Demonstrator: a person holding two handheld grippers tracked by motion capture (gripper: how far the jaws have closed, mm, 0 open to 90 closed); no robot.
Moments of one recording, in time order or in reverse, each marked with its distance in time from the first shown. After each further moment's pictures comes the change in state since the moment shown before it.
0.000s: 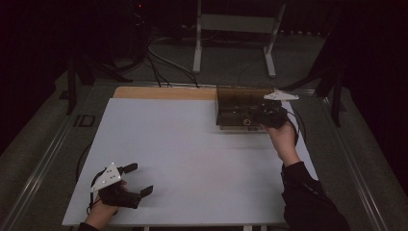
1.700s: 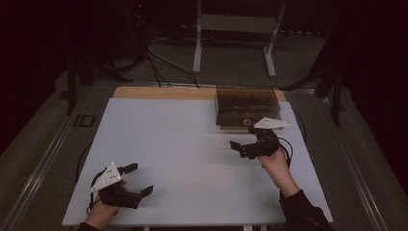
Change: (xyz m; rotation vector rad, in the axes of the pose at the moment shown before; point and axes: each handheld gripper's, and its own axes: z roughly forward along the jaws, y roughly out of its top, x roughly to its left) left arm -0.001 0.000 0.000 0.001 -0.004 0.001; right arm 0.057 -0.051 -0.032 0.013 0.296 -0.048
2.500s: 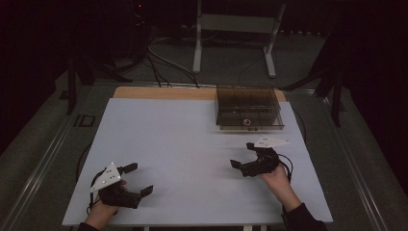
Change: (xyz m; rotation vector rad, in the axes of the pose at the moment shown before) left arm 0.000 0.000 0.000 -0.003 0.003 0.000; right arm 0.008 -0.050 0.000 0.028 0.081 -0.038
